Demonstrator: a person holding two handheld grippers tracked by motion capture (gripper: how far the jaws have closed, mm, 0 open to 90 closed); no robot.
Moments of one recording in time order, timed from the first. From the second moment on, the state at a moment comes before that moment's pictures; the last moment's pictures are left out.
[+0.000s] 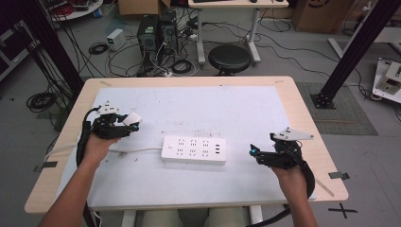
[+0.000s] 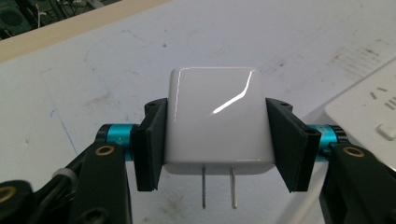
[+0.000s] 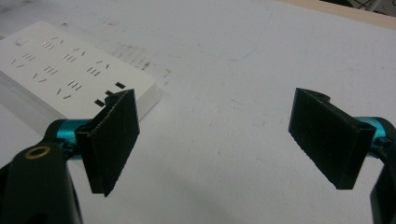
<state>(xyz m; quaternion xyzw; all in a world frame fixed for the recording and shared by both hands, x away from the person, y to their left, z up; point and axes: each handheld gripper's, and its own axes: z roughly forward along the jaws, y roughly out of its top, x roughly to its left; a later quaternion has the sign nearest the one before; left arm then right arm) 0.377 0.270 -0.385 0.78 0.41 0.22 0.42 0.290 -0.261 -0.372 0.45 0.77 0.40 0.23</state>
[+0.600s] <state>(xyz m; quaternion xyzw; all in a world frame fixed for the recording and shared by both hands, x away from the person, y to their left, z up) 0.324 0.250 -0.360 0.77 0.37 0.23 0.46 0.285 -0.257 -0.371 0.43 0.77 0.40 0.23</state>
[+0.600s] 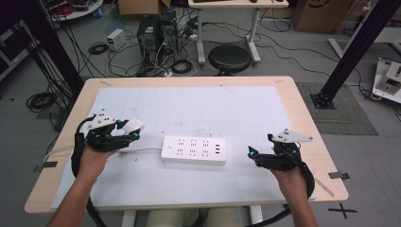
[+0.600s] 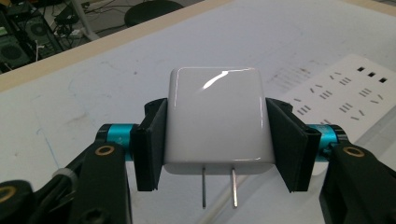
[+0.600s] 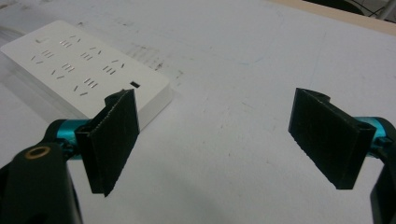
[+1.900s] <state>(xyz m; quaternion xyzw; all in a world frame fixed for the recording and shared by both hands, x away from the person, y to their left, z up) 0.285 0.178 -0.362 0.83 0.20 0.17 0.49 0.287 -0.230 -0.372 0.40 0.81 0.40 0.17</state>
